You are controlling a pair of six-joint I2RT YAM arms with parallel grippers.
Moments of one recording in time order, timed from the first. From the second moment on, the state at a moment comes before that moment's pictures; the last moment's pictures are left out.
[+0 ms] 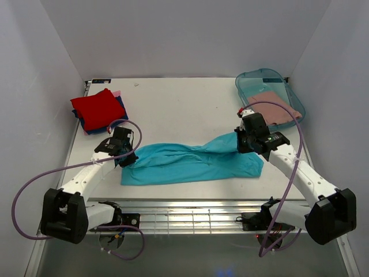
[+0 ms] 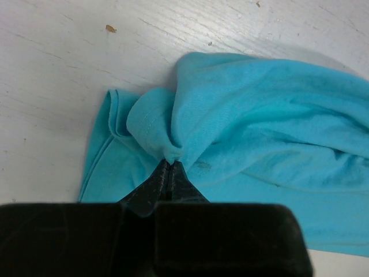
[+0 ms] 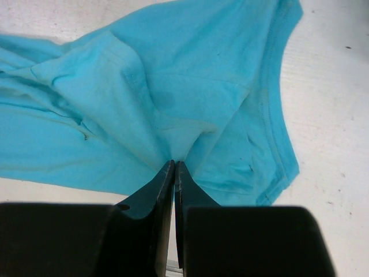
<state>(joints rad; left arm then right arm) -0.25 1.16 0.70 -0.59 -0.17 -0.62 0.43 1.18 0.91 -0.63 0.06 0.19</state>
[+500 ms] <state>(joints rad) -0.25 1.20 0.80 -0.71 -0.27 -0.63 0.43 1.10 0.88 -0.79 0.21 0.23</state>
